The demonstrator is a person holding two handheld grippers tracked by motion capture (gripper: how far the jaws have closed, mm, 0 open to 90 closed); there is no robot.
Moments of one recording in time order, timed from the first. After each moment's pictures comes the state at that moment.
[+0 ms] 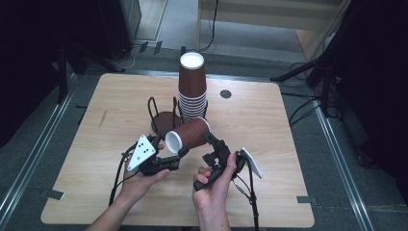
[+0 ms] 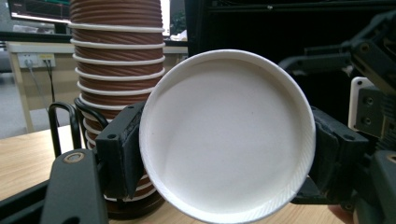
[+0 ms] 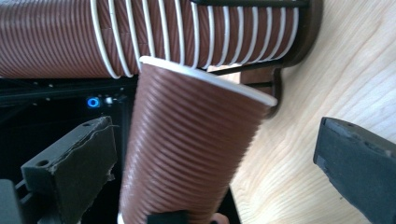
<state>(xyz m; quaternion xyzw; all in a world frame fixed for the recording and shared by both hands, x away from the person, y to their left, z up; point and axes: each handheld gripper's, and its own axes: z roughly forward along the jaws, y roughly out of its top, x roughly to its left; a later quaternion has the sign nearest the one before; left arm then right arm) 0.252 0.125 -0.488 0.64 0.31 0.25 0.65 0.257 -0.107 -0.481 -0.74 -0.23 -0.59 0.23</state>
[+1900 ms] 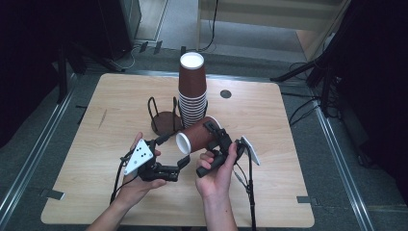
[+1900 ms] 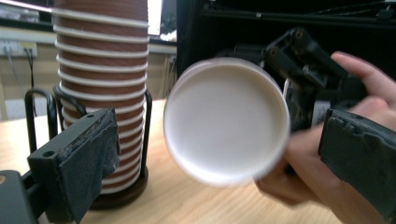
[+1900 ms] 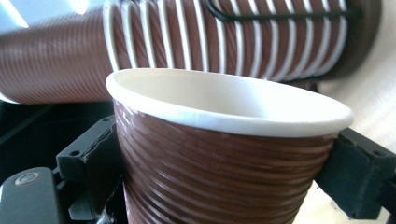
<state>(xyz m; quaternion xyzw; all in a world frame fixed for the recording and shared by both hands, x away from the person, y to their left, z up) 0.237 0.127 -0.491 0.64 0.33 0.22 0.66 0.296 -0.111 -0.487 -0.71 -0.22 -0.62 0.26</state>
